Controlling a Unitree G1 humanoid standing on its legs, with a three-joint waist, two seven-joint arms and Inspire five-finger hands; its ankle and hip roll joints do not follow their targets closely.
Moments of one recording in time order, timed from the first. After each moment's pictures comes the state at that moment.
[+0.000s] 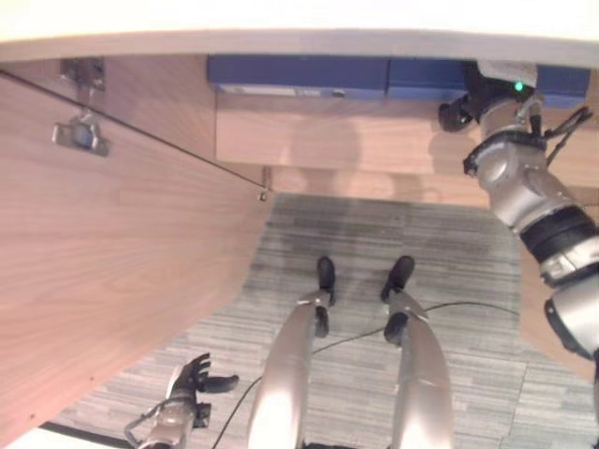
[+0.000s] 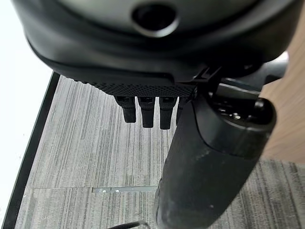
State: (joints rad) left arm -0.13 0.39 -0.13 1.13 -0.23 -0.11 0.10; right arm -1.17 -0.74 0.70 0.69 -0.35 0.17 -0.37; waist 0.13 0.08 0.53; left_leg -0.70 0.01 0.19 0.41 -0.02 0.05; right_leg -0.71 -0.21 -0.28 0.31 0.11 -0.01
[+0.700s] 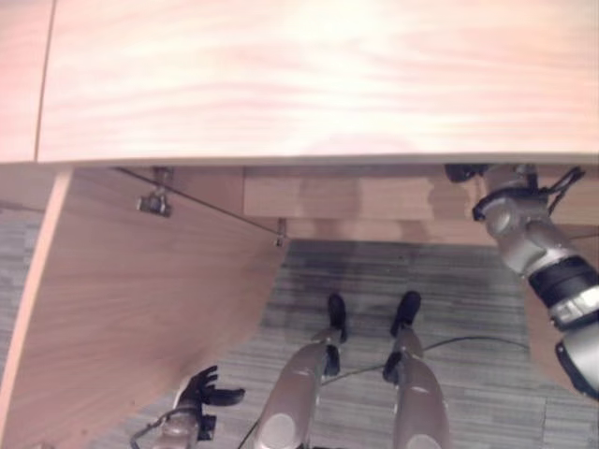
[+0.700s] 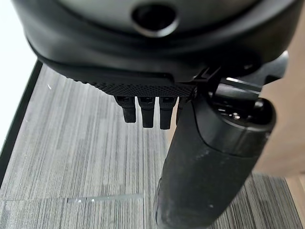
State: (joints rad) left arm -0.09 0.33 -0.11 1.16 -0.13 -0.09 0.07; right arm -0.89 -0.81 0.63 0.59 -0.55 0.13 -0.38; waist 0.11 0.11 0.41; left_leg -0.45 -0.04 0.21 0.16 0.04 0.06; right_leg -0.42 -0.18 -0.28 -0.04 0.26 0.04
